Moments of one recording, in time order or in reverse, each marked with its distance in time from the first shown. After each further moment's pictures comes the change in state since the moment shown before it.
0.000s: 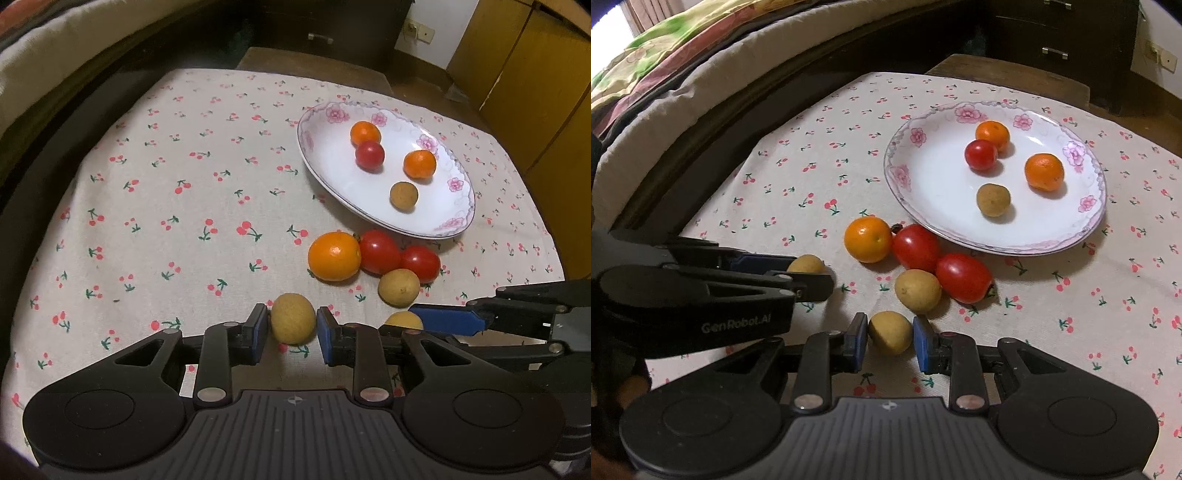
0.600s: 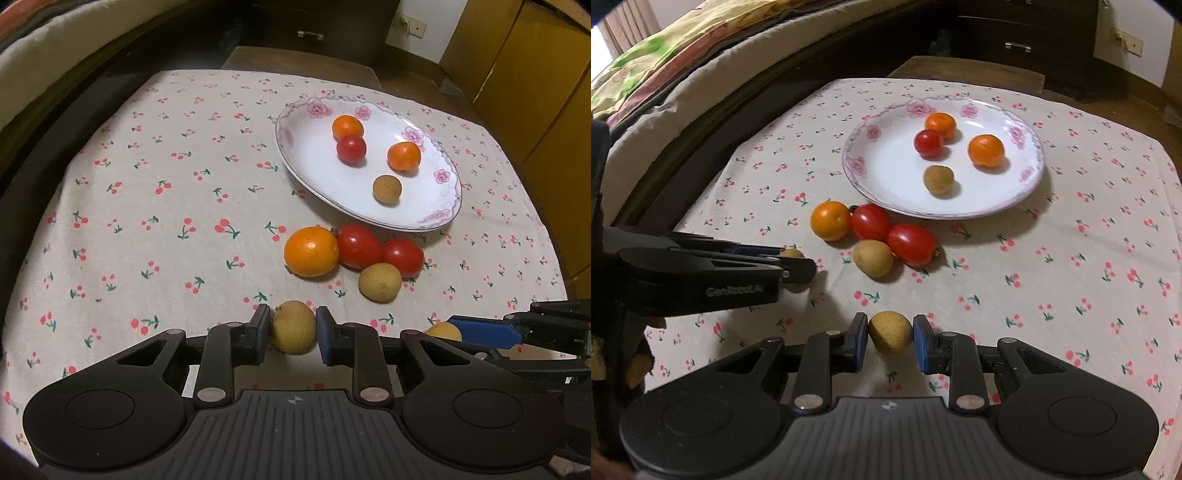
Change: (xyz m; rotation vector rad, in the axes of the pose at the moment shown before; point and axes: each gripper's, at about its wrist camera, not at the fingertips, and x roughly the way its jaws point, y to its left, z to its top) left arm -0.001 -0.014 -0.005 0.020 0.006 -0.007; right arm -0.030 -0.018 -0.025 0.071 -0.016 -0.058
